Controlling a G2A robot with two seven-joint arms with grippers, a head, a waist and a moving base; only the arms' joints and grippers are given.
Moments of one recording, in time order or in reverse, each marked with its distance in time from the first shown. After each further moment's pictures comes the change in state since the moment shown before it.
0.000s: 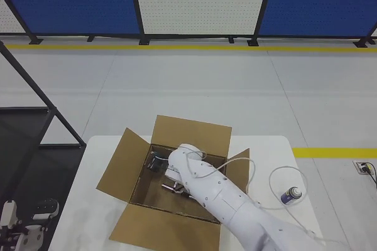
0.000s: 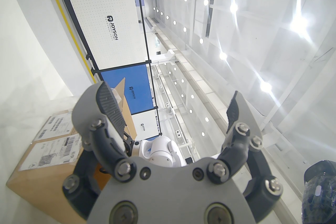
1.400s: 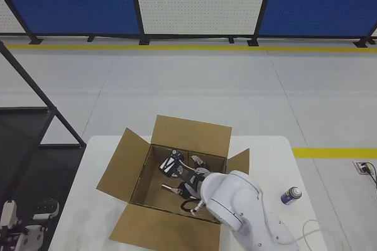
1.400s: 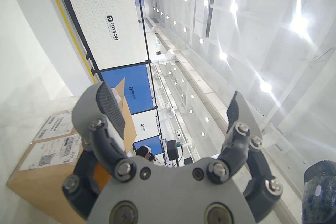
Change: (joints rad) left arm 0.000 0.000 0.000 0.000 0.000 0.000 0.000; right arm -0.596 0.325 0.536 -1.206 -0.256 0.080 0.208
